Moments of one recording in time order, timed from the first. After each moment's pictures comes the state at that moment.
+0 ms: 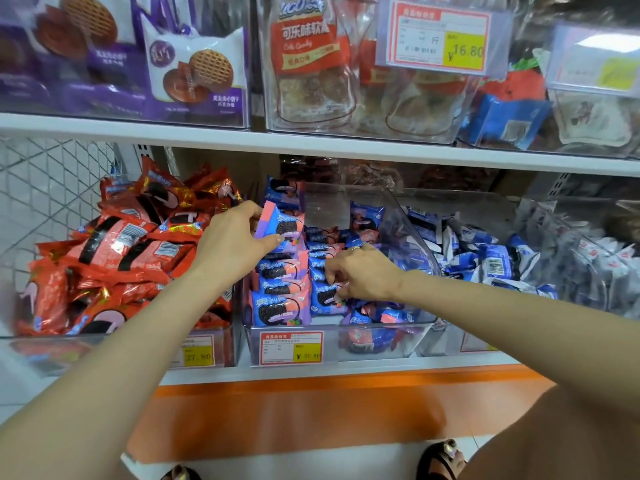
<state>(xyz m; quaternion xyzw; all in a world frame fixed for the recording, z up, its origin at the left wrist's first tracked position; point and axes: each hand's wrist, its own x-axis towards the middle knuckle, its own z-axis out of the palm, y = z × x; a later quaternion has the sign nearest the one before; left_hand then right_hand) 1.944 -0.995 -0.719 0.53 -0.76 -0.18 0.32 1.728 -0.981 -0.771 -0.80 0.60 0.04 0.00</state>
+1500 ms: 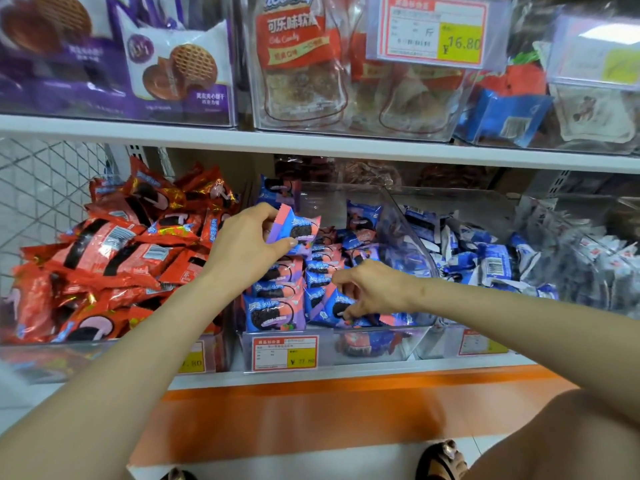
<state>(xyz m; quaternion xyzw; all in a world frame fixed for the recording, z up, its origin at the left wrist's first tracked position) 1.926 -0.993 -0.726 0.47 -0.79 -0.19 0.35 1.715 -0.957 -0.764 -0.81 0.57 0.02 0.11</state>
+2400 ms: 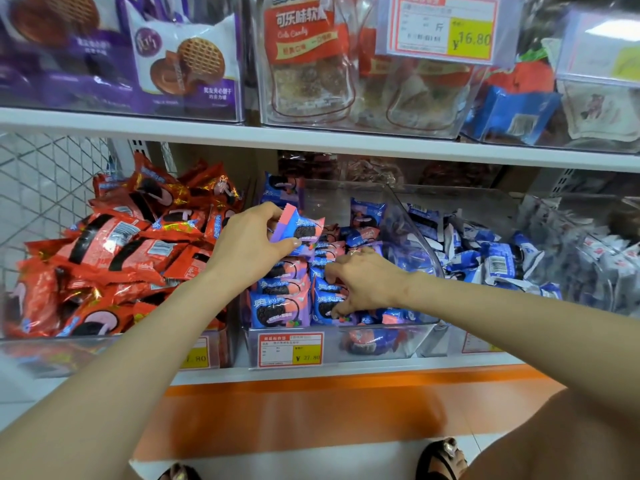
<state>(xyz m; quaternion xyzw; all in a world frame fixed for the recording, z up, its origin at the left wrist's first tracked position) 1.928 -0.995 -0.727 0.47 -0.80 -0.17 0.32 1.731 -0.972 -0.768 -0.81 0.57 0.12 -0.05</state>
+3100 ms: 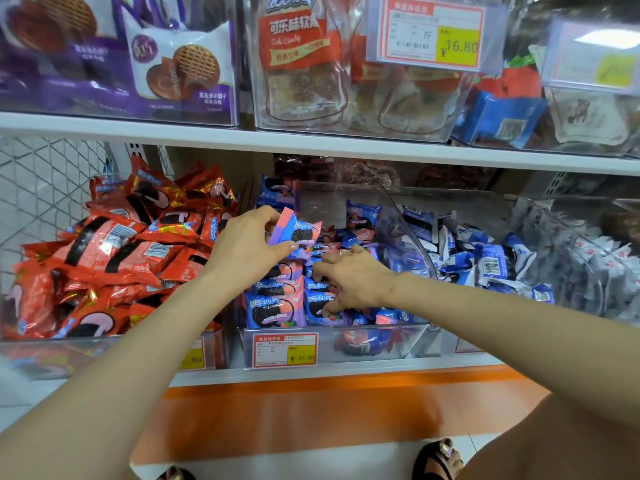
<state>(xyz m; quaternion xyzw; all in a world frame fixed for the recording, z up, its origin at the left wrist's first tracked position) 1.926 -0.993 -0.727 0.48 -0.80 -0.17 0.32 1.737 -0.977 -0.769 -0.81 0.57 0.14 -0.05</state>
